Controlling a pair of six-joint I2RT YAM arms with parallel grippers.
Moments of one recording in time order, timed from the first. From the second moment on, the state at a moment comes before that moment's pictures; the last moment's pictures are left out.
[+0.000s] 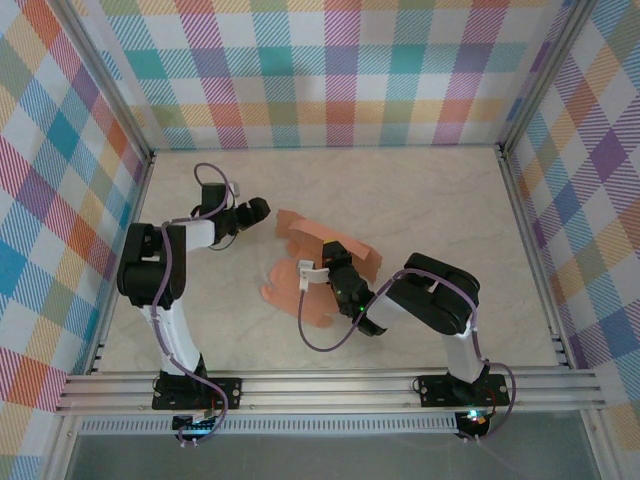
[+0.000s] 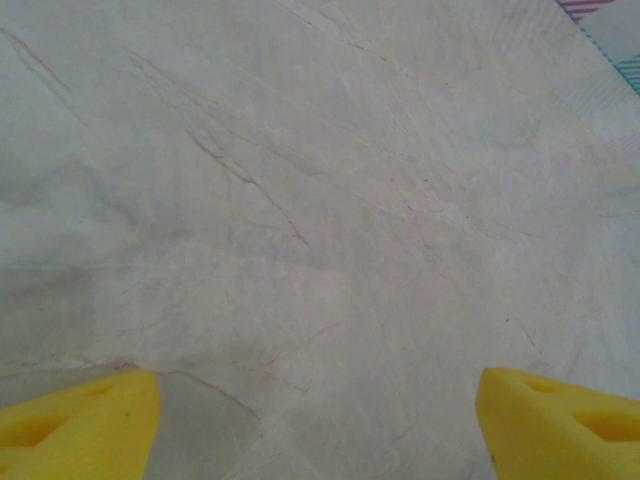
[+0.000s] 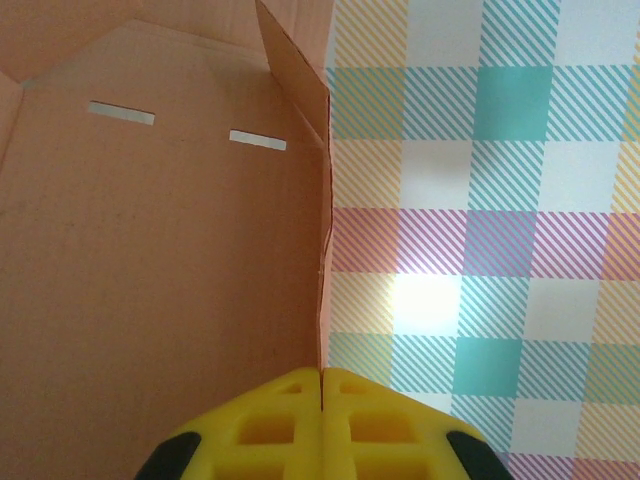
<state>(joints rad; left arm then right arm) -0.06 1.95 1.08 0.12 0.37 -0.54 0.99 1.99 0.66 1.25 0.71 -1.50</state>
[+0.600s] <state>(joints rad) -0.12 2.10 1.28 -0.07 0.77 -0.31 0.99 1.99 0.66 1.25 0.71 -1.49</state>
